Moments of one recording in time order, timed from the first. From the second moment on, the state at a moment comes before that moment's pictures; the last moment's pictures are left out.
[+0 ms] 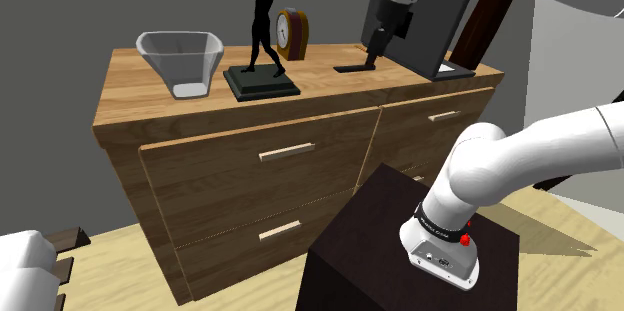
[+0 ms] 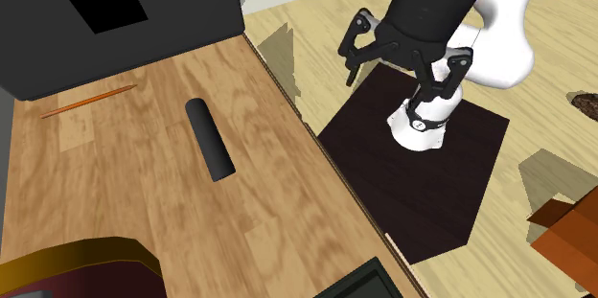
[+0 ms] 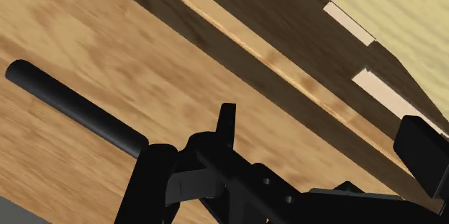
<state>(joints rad) 0.06 -0.79 -0.16 -2.37 -0.19 1.72 -0.21</state>
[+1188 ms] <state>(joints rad) 0.28 -0.24 -0.75 -2.02 -0.16 1.94 -1.28</state>
